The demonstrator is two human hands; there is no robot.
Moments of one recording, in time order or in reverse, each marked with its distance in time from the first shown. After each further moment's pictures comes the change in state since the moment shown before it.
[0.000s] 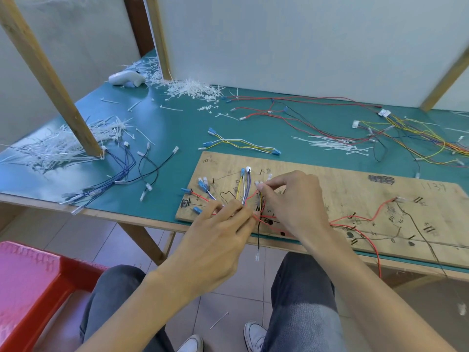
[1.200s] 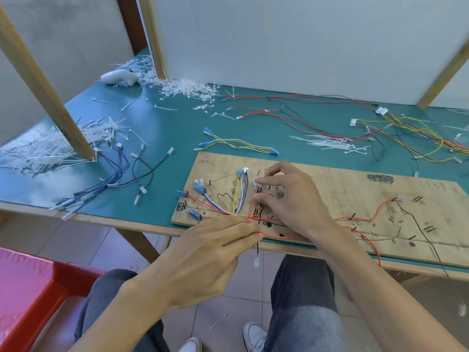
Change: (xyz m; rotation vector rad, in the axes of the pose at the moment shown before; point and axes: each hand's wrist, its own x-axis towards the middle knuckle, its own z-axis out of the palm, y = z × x) left_hand -0.016 -0.011 -0.013 -0.389 -0.003 0.110; right_hand 0.017 0.023 0.000 -0.042 -0.192 -0.229
